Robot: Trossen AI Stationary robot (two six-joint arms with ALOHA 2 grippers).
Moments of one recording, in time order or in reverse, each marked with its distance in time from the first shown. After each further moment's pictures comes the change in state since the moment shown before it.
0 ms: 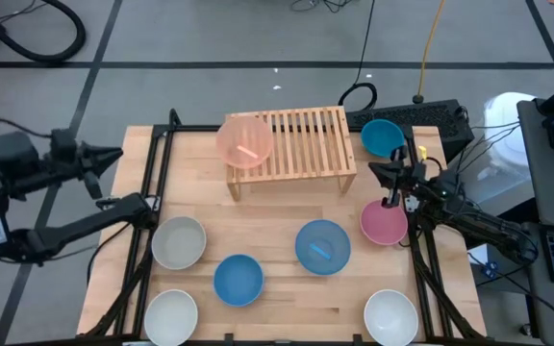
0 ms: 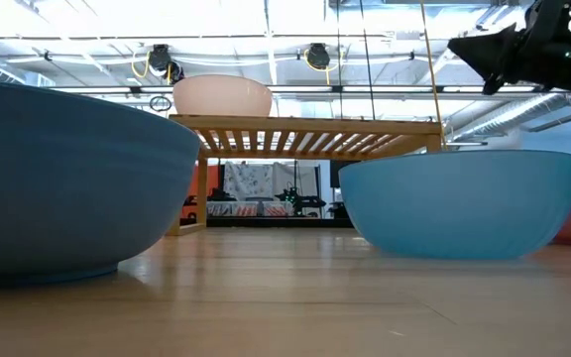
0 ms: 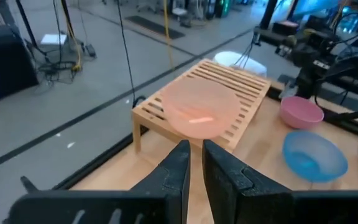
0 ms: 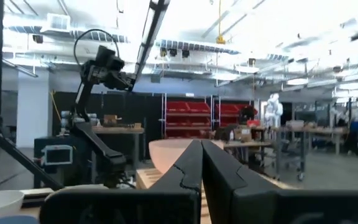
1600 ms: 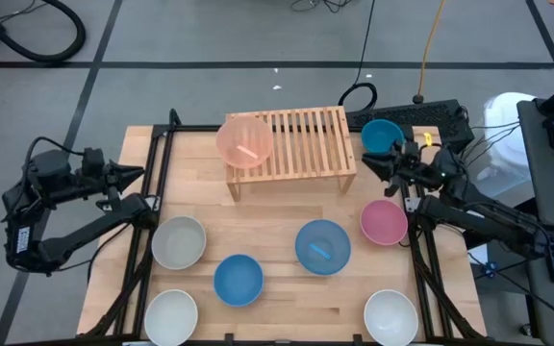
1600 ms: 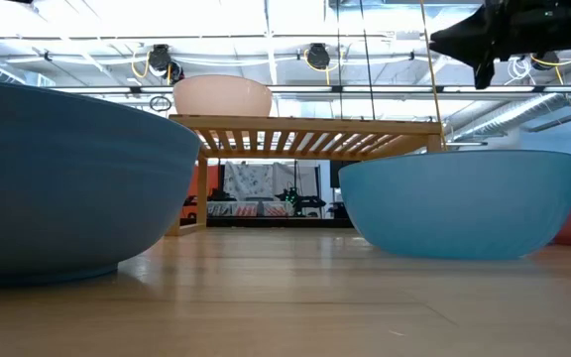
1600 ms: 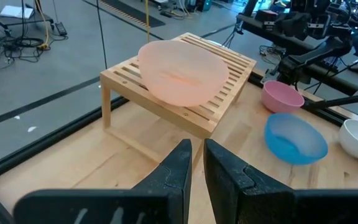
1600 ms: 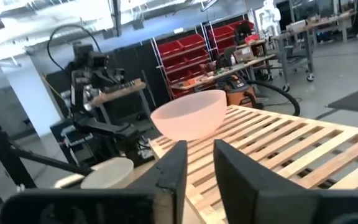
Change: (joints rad) left arm 0.000 -0.241 -0.398 0.135 0.103 -0.081; right arm 0.000 0.215 0.328 -0.443 0.021 0.239
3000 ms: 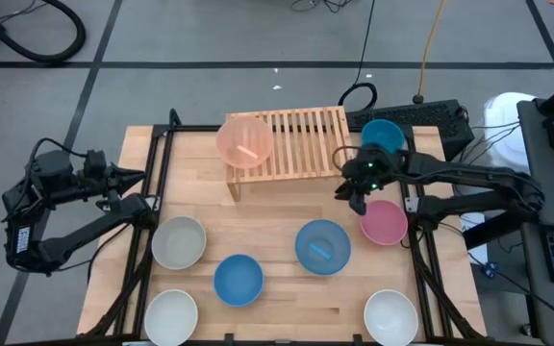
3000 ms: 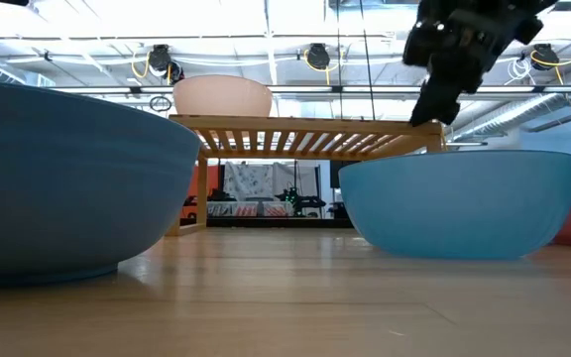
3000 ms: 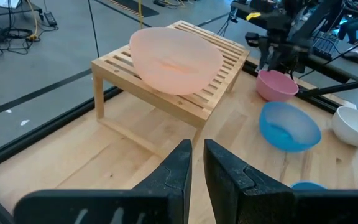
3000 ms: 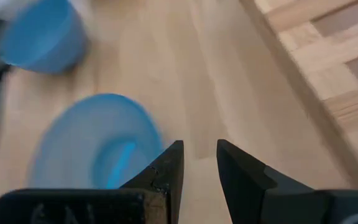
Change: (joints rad) left arm 0.000 0.000 0.000 -0.040 0.034 0.016; right arm 0.195 0.698 0.392 -0.599 -0.090 -0.221
